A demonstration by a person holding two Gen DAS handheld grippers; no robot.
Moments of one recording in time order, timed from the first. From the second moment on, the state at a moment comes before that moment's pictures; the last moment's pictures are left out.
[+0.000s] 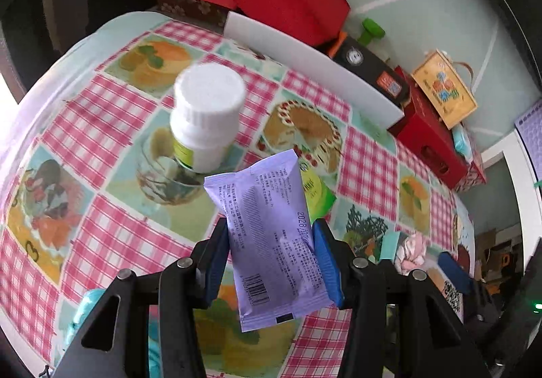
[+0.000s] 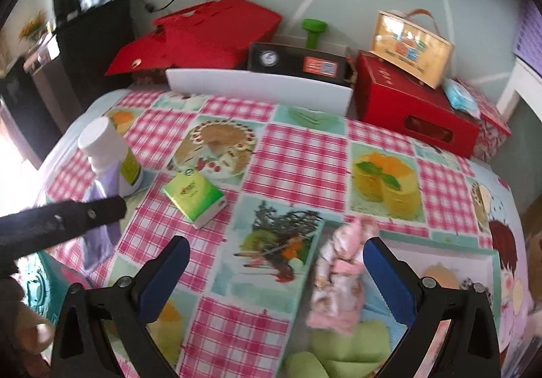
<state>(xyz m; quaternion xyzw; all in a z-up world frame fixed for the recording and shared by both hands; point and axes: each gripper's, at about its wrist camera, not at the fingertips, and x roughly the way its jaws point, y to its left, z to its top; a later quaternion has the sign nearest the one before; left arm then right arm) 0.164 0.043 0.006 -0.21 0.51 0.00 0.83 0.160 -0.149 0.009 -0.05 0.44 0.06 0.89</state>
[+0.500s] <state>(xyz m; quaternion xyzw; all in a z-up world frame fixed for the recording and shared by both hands) 0.160 0.090 0.012 -0.26 0.49 0.04 0.83 0.213 -0.072 -0.041 -0.12 0.47 0.14 0.86</state>
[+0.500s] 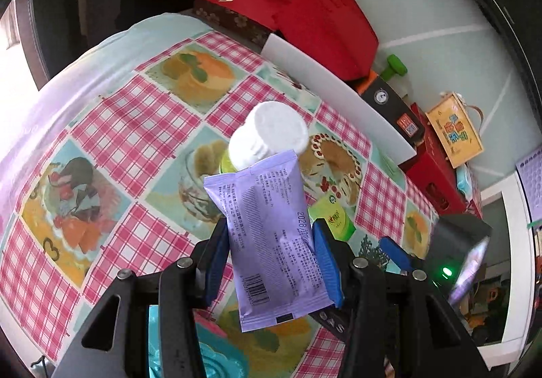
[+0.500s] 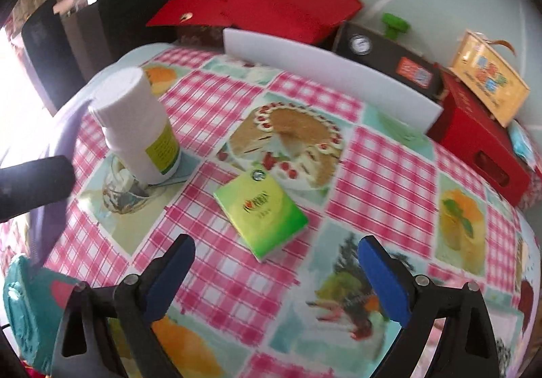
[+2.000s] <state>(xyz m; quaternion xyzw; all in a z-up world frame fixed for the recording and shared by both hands) 0.142 0.042 0.031 -0.21 0.49 -0.02 0.85 0.105 -0.158 0.020 -0.02 0.43 0.06 0.90</state>
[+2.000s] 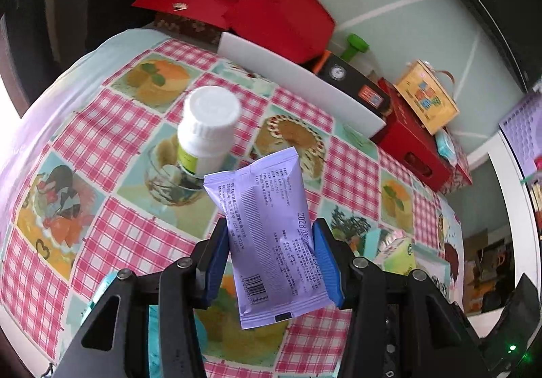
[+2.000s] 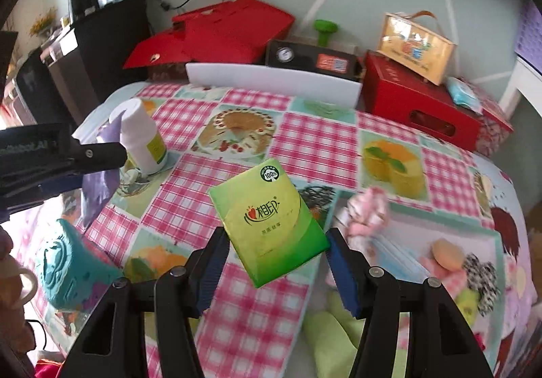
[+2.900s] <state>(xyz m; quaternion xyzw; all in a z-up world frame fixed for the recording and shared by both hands) 0.106 -0.102 0.042 -0.07 0.50 -0.17 0.85 0.052 -0.288 0.005 0.07 0.44 -0.06 0.90</state>
